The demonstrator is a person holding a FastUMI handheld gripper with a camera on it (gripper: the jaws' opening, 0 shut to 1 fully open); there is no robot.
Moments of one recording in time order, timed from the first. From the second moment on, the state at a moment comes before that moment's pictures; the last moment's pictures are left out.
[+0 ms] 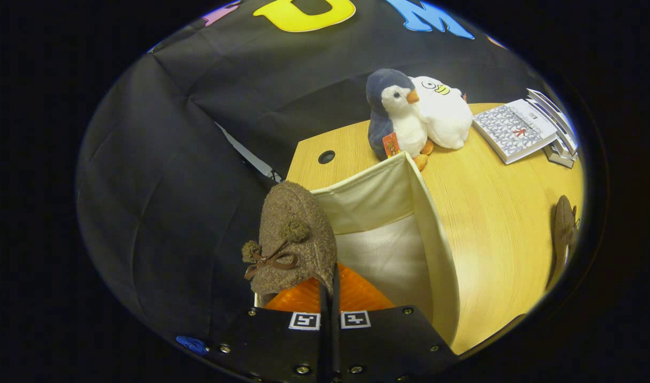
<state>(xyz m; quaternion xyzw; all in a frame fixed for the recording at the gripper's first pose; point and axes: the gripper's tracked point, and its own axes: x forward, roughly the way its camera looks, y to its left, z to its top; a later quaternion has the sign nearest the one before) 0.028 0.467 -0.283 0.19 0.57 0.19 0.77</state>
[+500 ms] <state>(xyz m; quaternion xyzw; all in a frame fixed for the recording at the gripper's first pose) 0.015 0.480 -0.290 0.21 0.57 0.21 0.77</state>
